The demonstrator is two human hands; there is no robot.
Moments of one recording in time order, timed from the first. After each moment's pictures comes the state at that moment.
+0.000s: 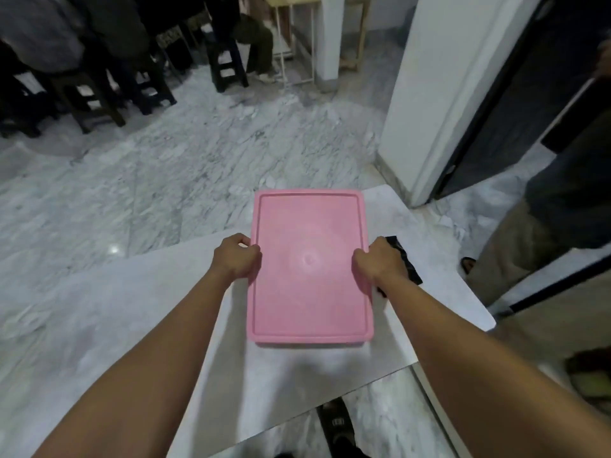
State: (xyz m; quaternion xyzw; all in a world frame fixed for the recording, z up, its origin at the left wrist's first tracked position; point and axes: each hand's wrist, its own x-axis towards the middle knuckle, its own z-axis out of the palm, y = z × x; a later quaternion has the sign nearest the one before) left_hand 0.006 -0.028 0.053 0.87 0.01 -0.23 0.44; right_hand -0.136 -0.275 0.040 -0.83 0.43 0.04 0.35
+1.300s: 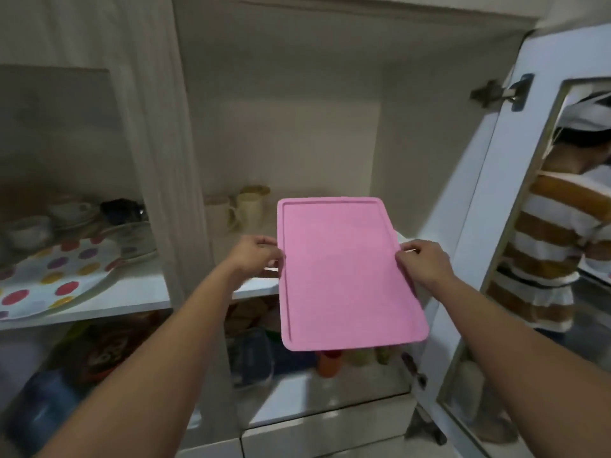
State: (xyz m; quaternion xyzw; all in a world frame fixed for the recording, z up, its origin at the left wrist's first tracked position) left_hand -0.912 -0.305 0.323 0.44 -0.64 -0.53 0.34; right_hand -1.206 -0.179 0.307 -0.38 0.80 -0.46 0.11
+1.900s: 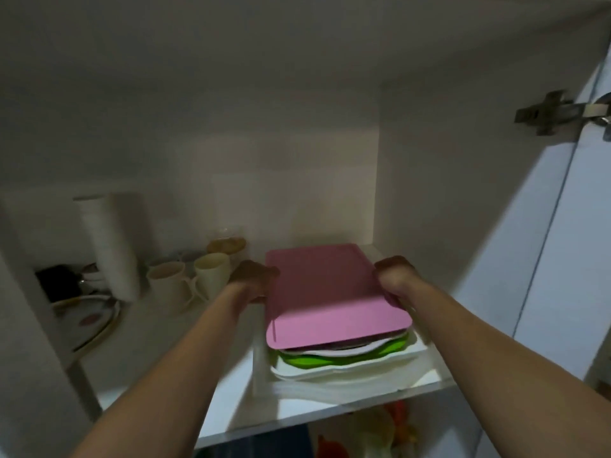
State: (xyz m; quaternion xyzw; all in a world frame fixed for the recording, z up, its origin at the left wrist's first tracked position) left_hand -1.069 -0.512 0.342 0.56 -0.60 -0.47 0.33; right_hand -1.322 -0.415 0.334 -0.41 0.83 -0.34 0.18
